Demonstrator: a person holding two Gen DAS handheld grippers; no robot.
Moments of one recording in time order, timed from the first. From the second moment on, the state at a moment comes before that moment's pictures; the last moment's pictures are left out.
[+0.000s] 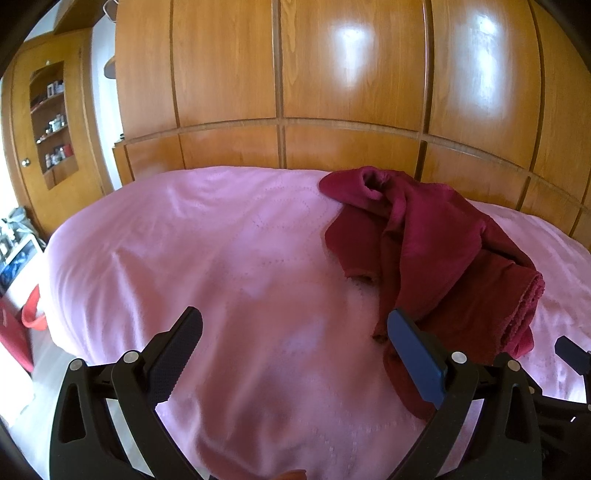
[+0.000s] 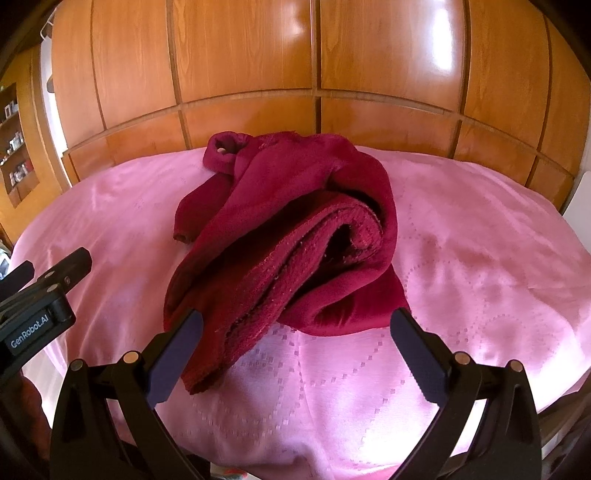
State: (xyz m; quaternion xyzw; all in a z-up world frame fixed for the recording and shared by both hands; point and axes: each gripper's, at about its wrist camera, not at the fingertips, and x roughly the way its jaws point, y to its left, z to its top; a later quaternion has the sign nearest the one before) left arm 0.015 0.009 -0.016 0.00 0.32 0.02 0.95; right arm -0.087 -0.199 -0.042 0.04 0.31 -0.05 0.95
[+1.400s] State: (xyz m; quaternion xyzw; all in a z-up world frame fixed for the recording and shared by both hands) left arm 0.191 0.009 -0.085 -0.12 0.50 -0.13 0.85; right arm -0.039 -0.332 0.020 0.17 0.26 0.01 0.95
